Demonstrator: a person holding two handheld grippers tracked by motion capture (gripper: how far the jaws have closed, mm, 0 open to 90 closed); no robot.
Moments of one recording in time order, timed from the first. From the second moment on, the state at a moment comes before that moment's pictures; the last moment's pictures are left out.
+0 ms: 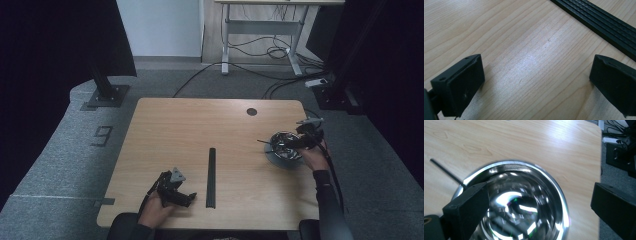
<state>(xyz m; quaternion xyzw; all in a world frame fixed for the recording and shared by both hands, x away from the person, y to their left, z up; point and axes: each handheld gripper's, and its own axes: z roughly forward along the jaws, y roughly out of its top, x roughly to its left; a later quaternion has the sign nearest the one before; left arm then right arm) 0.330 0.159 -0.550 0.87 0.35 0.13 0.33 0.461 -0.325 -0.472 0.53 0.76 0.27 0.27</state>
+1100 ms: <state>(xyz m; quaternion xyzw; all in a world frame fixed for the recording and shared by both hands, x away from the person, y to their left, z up) 0.330 0.159 -0.550 0.87 0.35 0.13 0.33 0.413 -0.362 -0.503 0.57 0.73 0.30 0.24</state>
